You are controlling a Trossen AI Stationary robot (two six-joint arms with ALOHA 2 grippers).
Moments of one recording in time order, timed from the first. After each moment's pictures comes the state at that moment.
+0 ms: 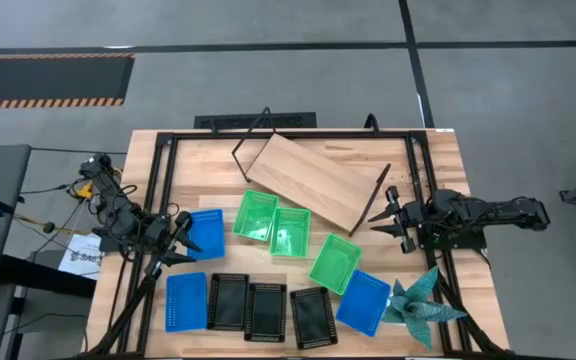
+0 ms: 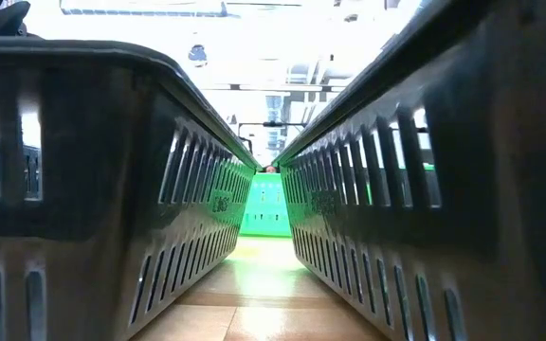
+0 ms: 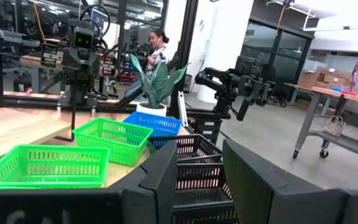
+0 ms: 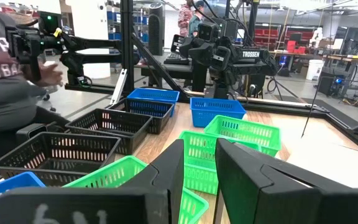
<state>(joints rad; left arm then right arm) -0.86 0.00 0.01 0.09 -0.49 -0.15 0.02 0.04 0.00 0.04 -0.16 -0.05</state>
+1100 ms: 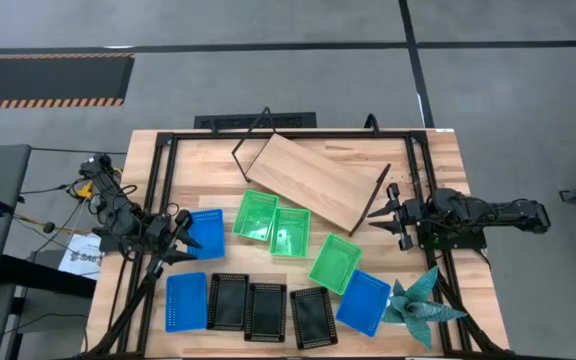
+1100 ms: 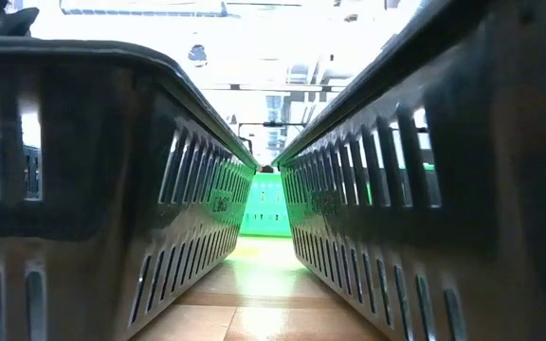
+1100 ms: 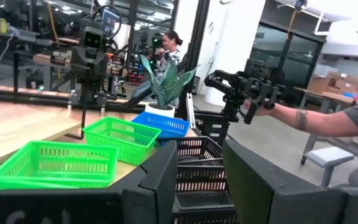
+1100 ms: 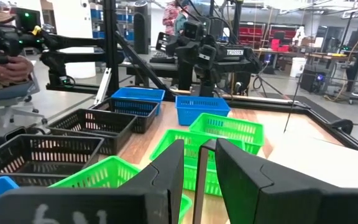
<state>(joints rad) -0.86 0.00 0.01 0.09 -0.54 -0.18 -0.01 0.04 0.00 0.05 -0.13 -0.05</state>
